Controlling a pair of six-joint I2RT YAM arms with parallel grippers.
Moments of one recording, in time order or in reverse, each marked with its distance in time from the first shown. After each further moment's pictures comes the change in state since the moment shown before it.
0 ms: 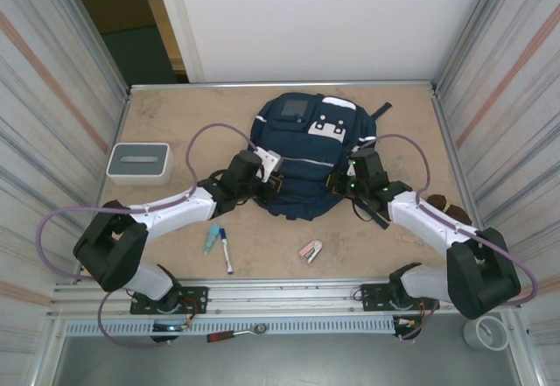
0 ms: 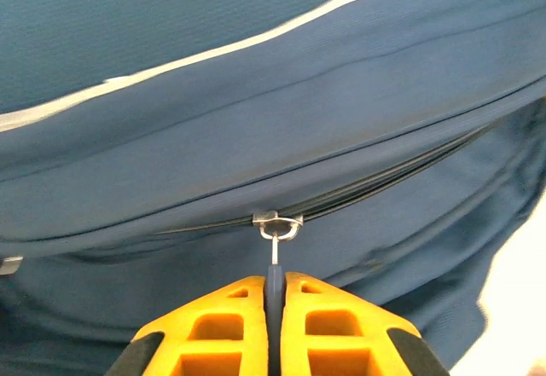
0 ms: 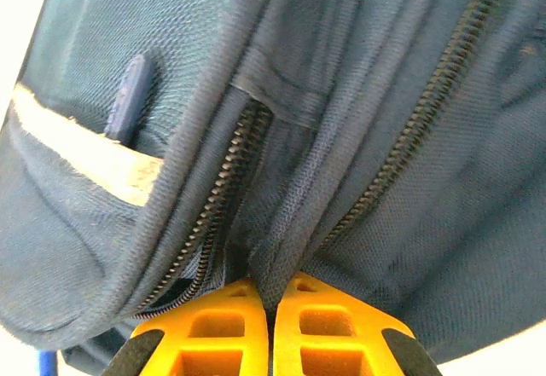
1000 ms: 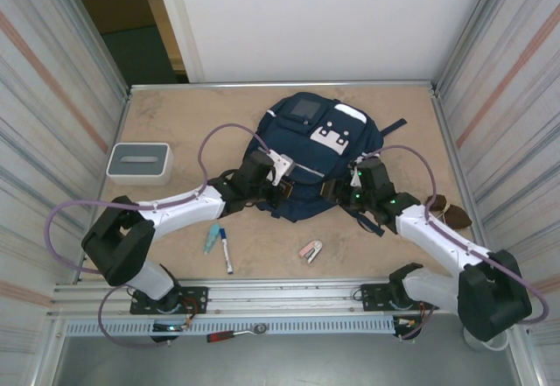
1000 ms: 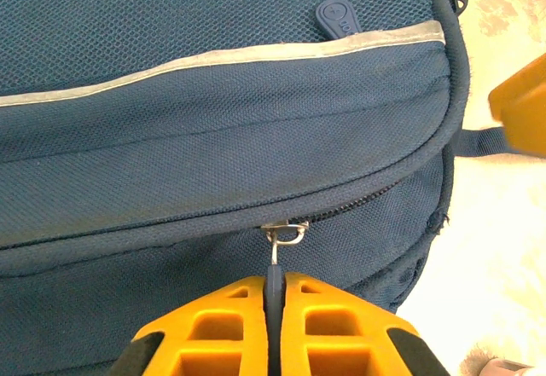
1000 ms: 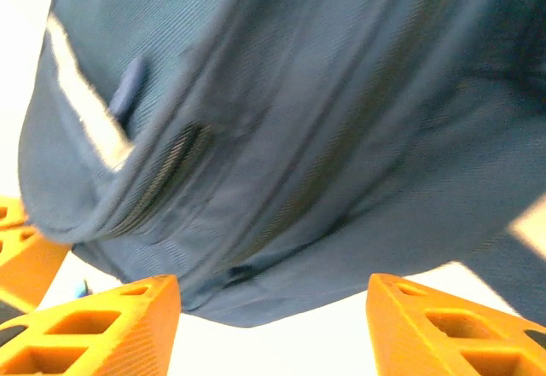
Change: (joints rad) left arm -0.081 0.060 0.071 -0.029 0.042 -0.015; right arm 0.065 -0.112 -0.082 -0.023 -0.074 0.080
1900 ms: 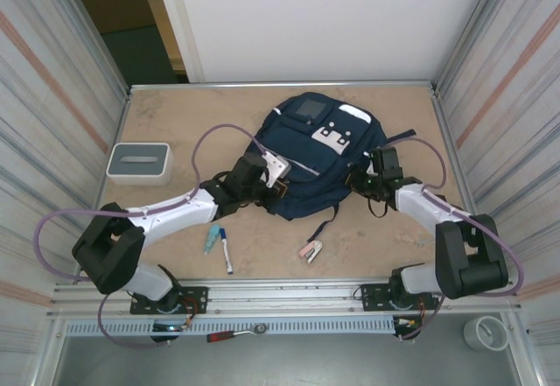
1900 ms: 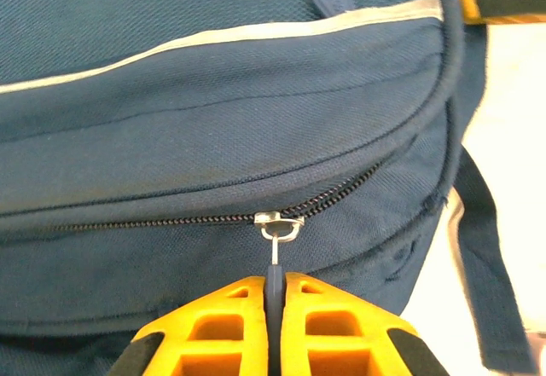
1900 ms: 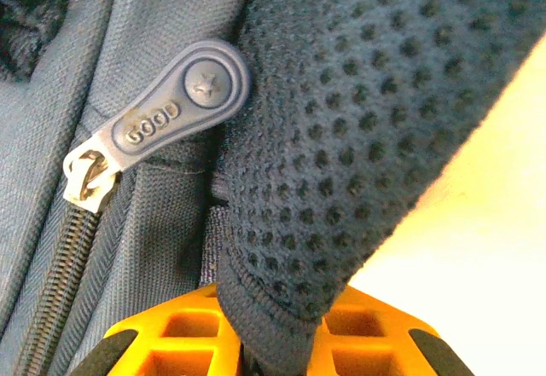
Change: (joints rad) left arm 0.012 -0.066 -0.044 -0.008 -0.013 0.100; right arm -0.282 0.239 0.089 0.001 0.046 -0.125
